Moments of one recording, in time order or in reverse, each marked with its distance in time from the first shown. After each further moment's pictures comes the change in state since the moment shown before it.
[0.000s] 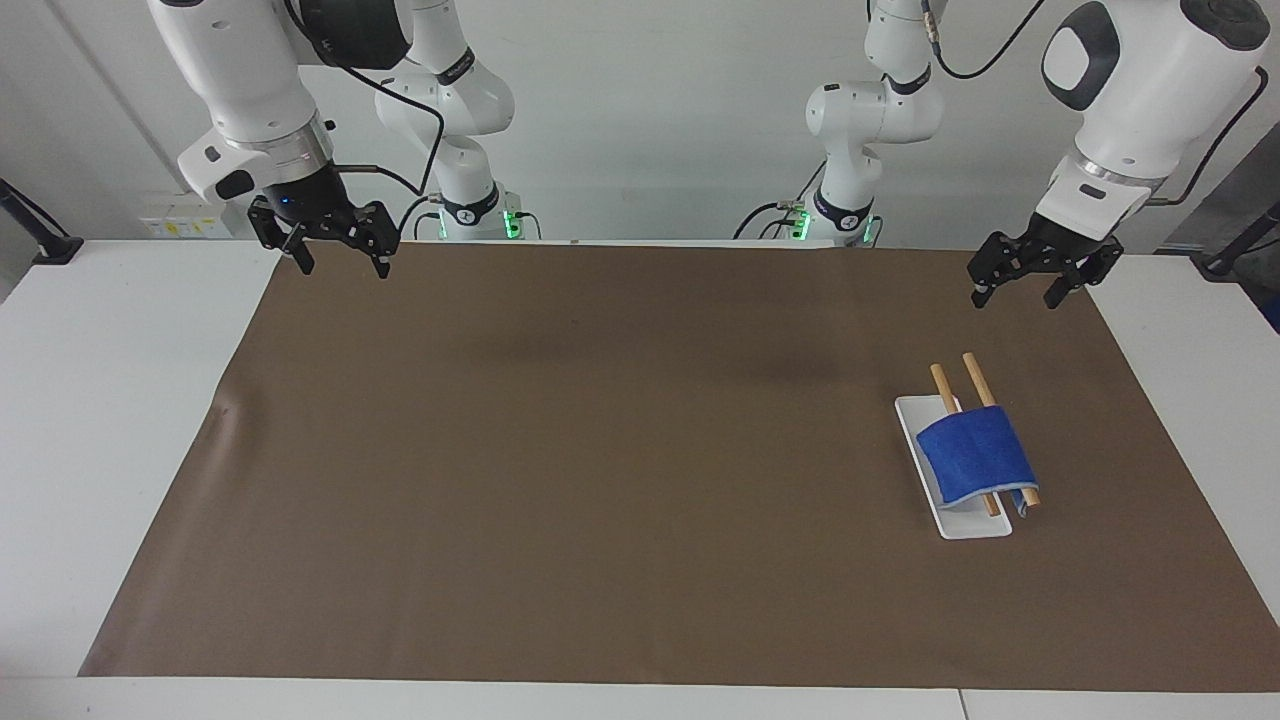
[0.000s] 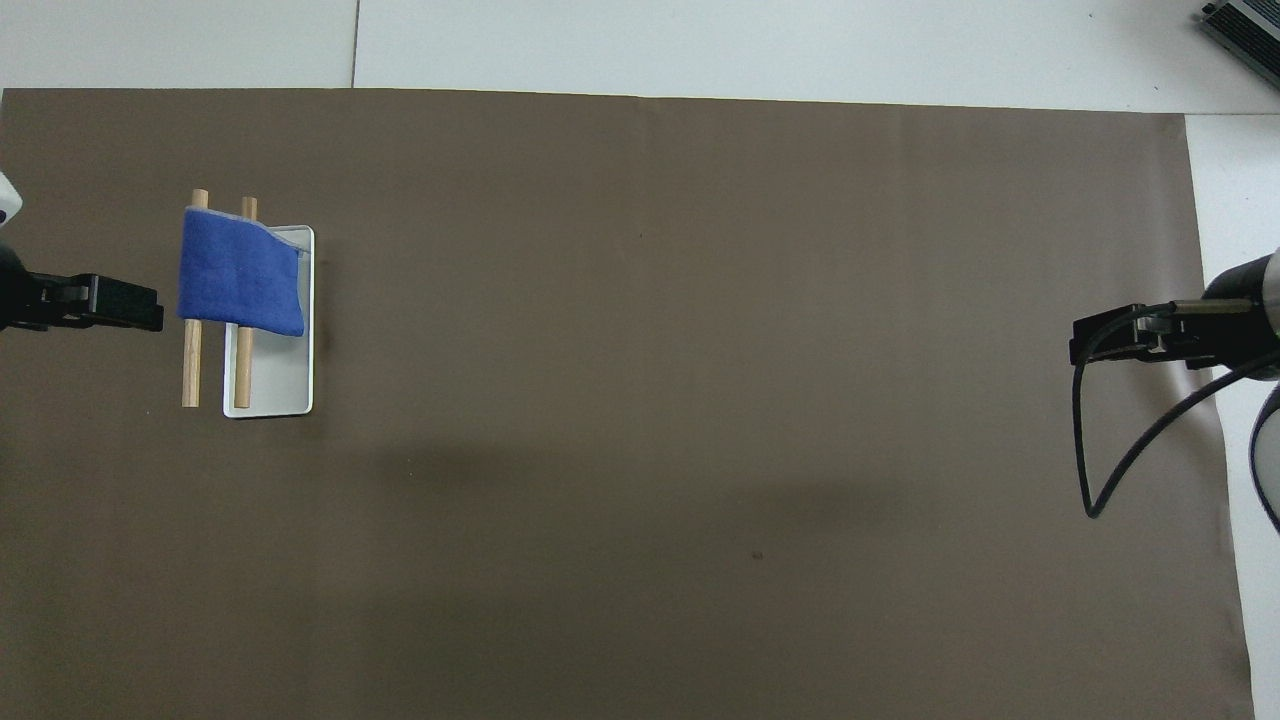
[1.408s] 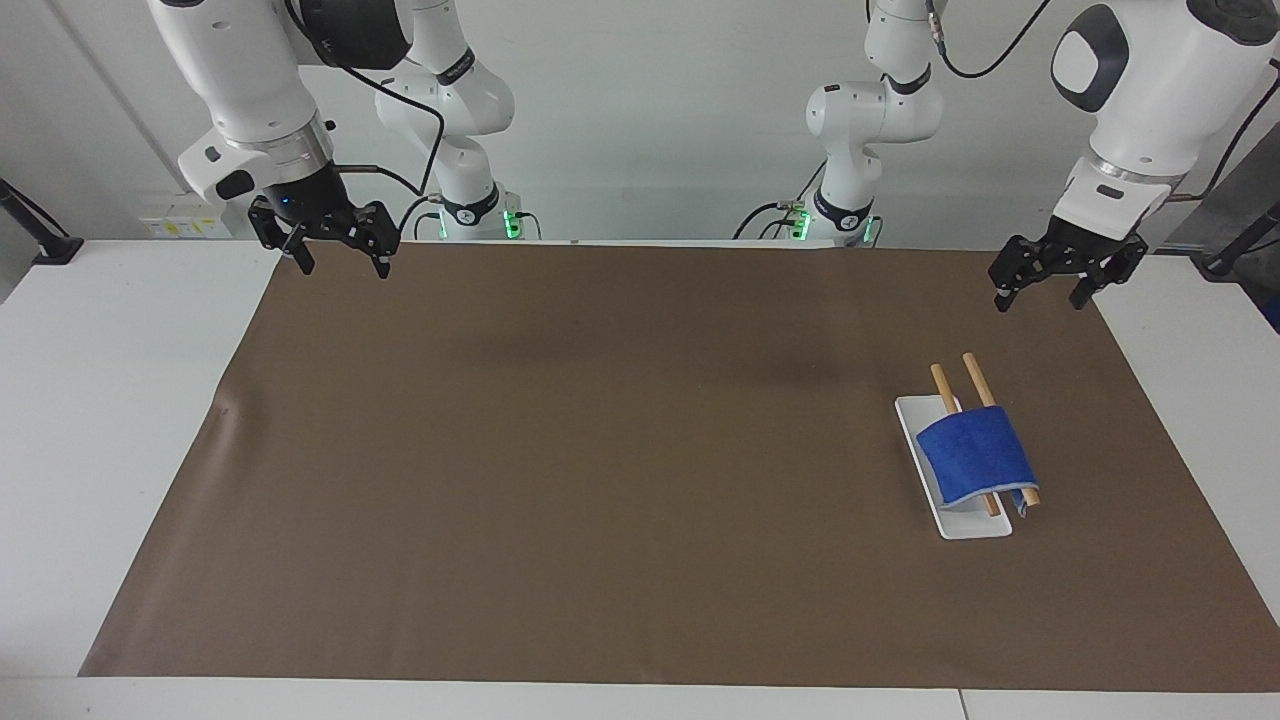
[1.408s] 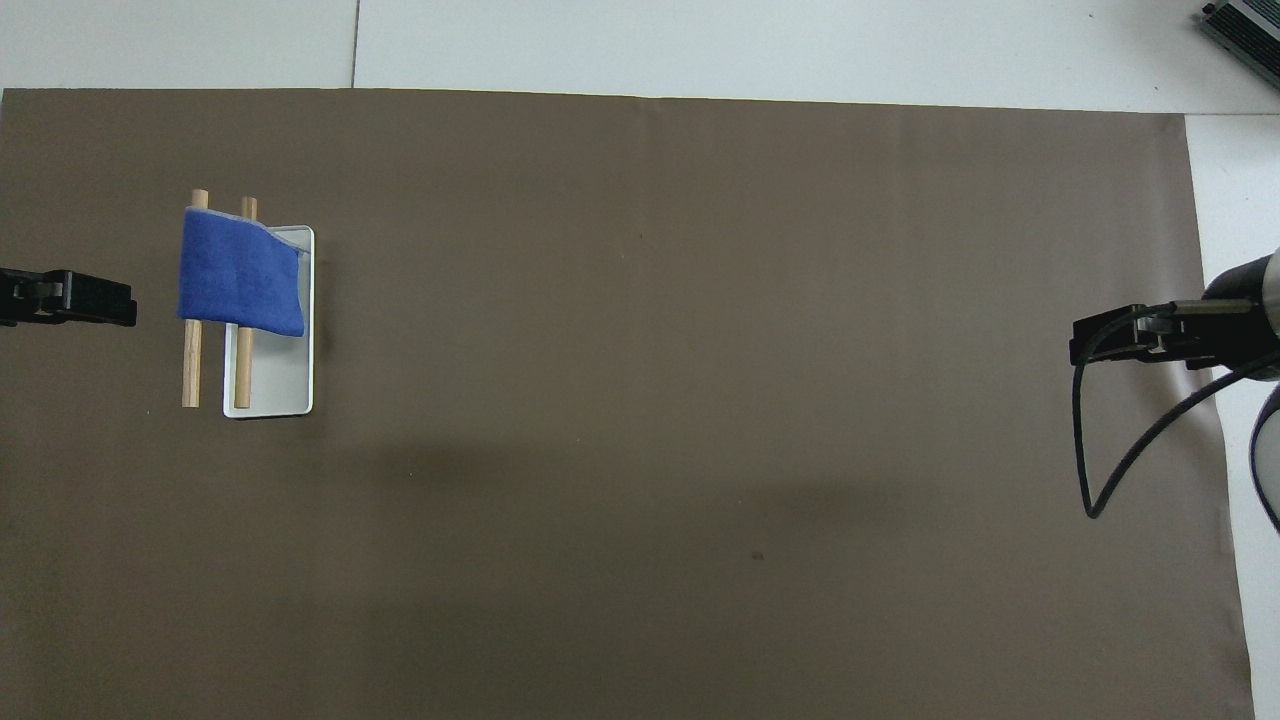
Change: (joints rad) left arm 0.059 -0.002 -0.039 0.000 0.020 0.012 0.005; right arm 0.000 0.000 0.000 0.000 0.000 0.000 0.000
